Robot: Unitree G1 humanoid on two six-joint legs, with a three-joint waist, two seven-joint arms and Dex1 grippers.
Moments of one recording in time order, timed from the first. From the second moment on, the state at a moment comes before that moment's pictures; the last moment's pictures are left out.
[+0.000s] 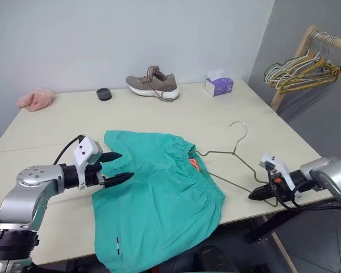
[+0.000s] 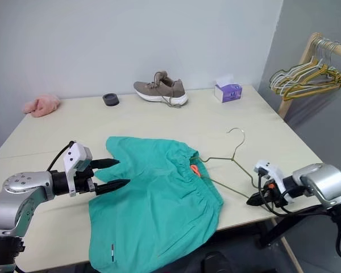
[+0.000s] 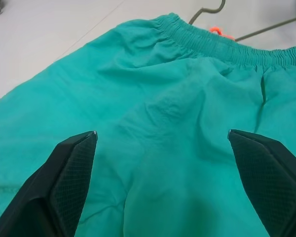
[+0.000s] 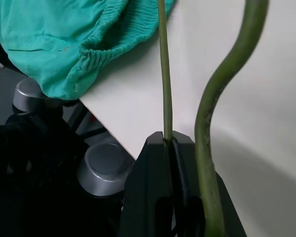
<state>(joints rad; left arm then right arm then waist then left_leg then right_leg) -0.14 0.85 0.16 -0.07 -0.43 0.45 -1.07 -0.48 -0.95 0.35 0.01 0.44 1.10 1.23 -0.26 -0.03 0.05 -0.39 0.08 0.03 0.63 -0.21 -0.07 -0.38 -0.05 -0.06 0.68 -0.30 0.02</state>
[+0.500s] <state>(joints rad) -0.13 0.84 0.17 -0.07 -0.43 0.45 -1.03 -0.67 -0.74 0.29 0.17 0.43 1.23 1.08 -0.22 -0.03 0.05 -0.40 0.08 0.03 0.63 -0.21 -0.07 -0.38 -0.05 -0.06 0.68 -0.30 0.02</state>
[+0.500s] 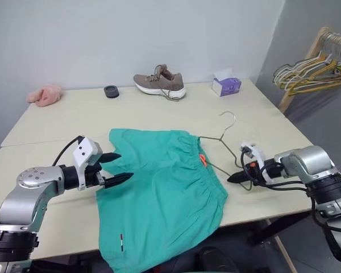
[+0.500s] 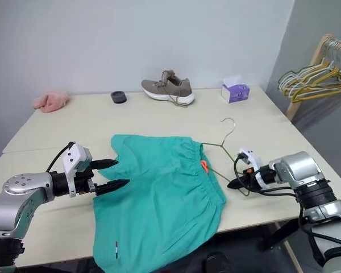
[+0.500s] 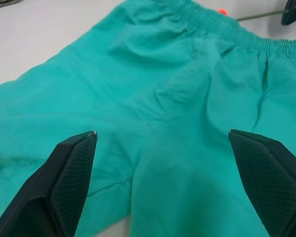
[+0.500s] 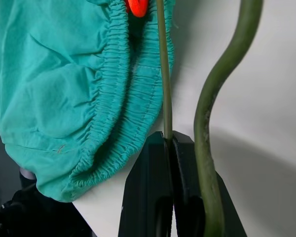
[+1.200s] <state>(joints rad) -0.39 0.89 0.10 0.00 -0.42 0.38 -1.16 -0.70 -0.72 0.48 -0.16 0.16 0.75 1.03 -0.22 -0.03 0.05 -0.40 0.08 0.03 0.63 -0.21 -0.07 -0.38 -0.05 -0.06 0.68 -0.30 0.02</state>
